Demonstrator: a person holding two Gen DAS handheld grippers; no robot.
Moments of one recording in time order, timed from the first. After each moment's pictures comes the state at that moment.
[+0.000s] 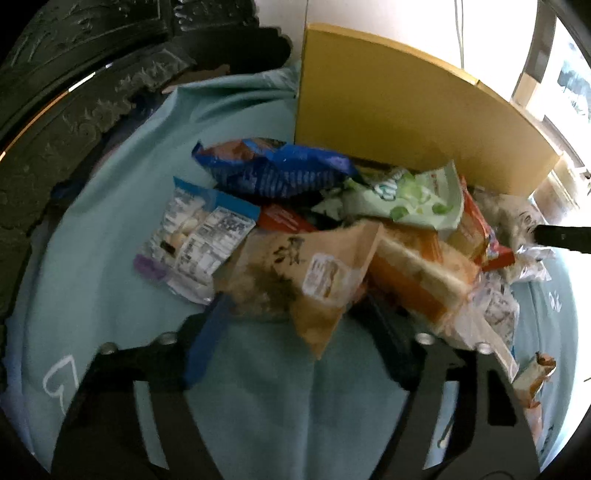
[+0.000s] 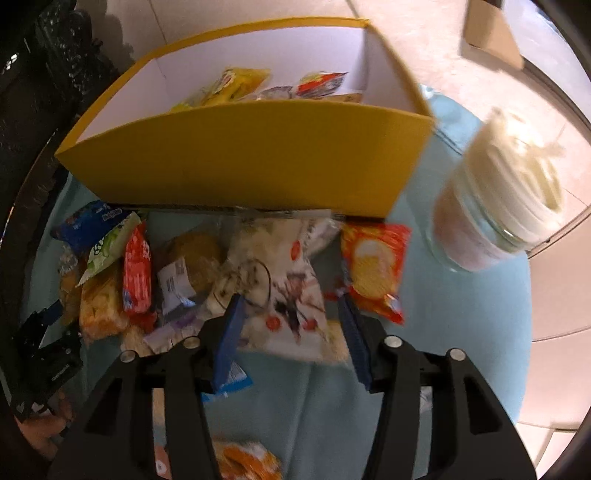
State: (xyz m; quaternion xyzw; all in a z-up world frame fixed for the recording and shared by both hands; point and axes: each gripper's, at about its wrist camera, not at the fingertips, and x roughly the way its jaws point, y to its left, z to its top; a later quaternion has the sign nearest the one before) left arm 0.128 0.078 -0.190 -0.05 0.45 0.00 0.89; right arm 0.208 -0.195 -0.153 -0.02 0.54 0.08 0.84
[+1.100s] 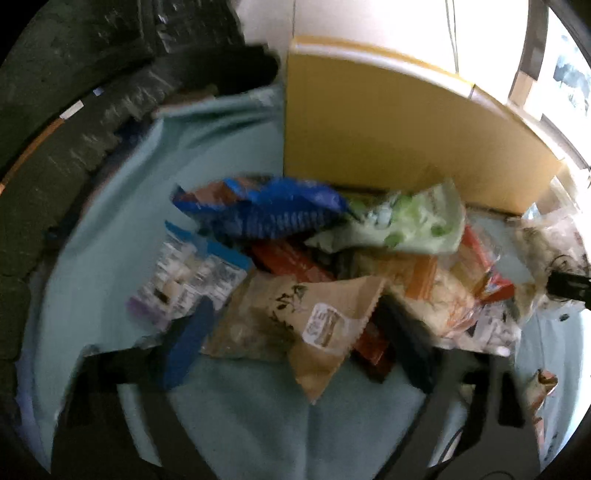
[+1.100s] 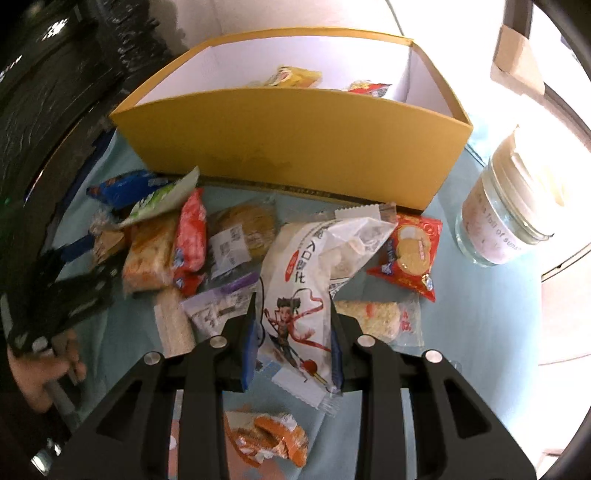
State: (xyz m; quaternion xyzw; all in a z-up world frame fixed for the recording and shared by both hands) left arm 0.150 0.070 -0.184 -0.03 0.45 -0.01 0.89; right arm 0.162 -0.181 -0.145 -0.05 0.52 0.14 0.84
